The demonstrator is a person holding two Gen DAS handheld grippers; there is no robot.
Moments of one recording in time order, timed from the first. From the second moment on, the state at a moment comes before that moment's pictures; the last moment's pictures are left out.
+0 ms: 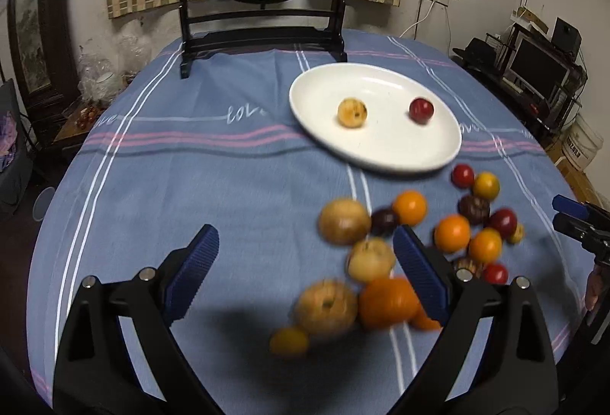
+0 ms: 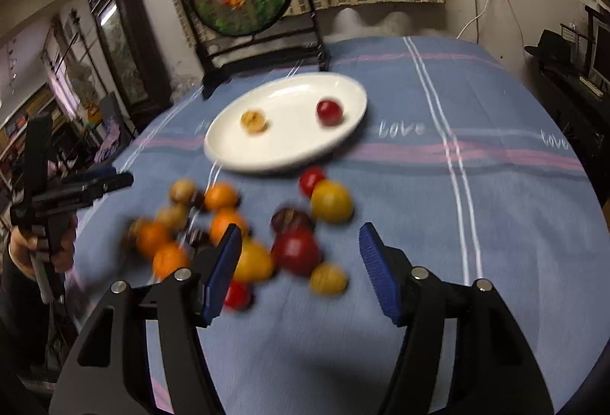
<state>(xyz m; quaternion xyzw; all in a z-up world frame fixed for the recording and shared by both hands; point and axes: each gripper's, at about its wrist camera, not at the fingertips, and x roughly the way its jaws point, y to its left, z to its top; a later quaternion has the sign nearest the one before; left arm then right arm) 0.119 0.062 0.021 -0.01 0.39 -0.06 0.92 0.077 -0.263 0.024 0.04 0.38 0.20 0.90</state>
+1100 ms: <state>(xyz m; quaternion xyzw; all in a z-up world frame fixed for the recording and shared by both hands) 0.088 0.066 -0.044 0.03 0.46 -0.06 0.89 0.040 -0.249 -0.017 0.04 0.42 0.20 0.88</state>
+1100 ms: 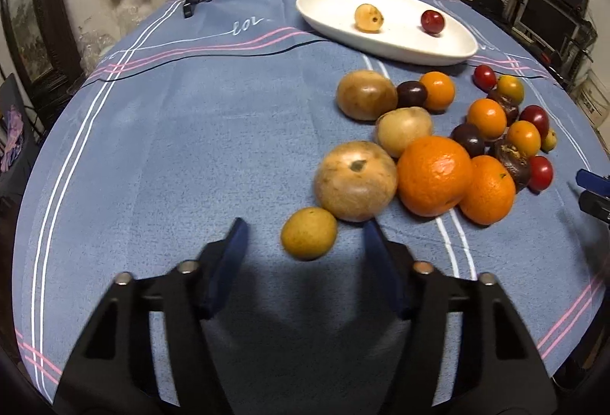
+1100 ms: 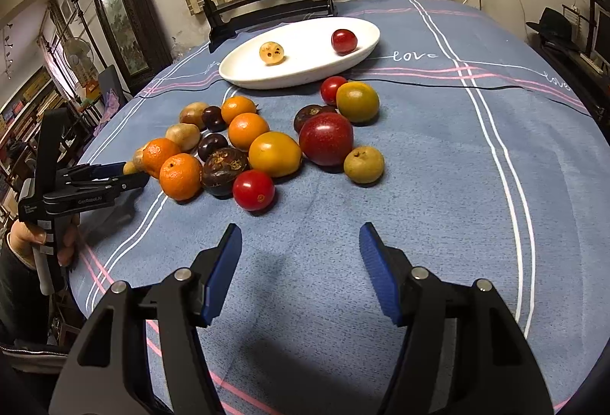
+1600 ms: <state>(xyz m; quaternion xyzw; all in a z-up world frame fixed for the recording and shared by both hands) 0.084 0.064 -0.044 0.02 0.44 -0.06 0.89 0.062 -0.244 -0.021 -0.02 0.44 0.16 0.88</state>
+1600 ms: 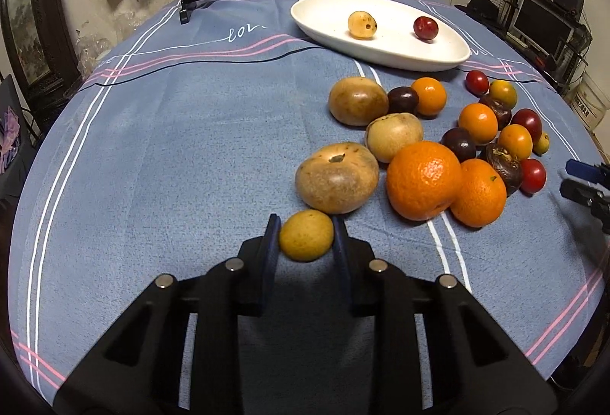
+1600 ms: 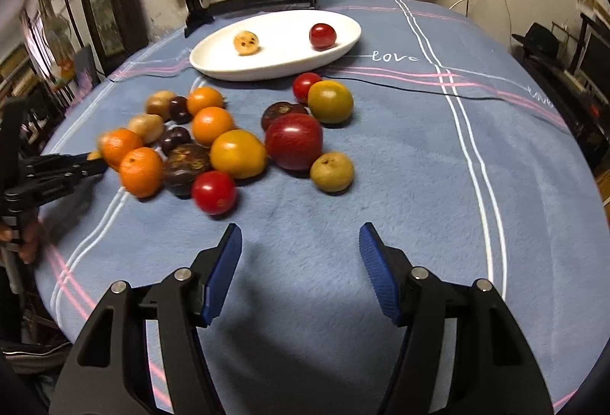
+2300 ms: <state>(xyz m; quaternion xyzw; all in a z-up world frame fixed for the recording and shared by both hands) 0.085 0.066 -0.044 0.01 0.44 -0.07 0.89 0.095 -0.247 -0.022 -0.04 0.44 0.12 0.89</state>
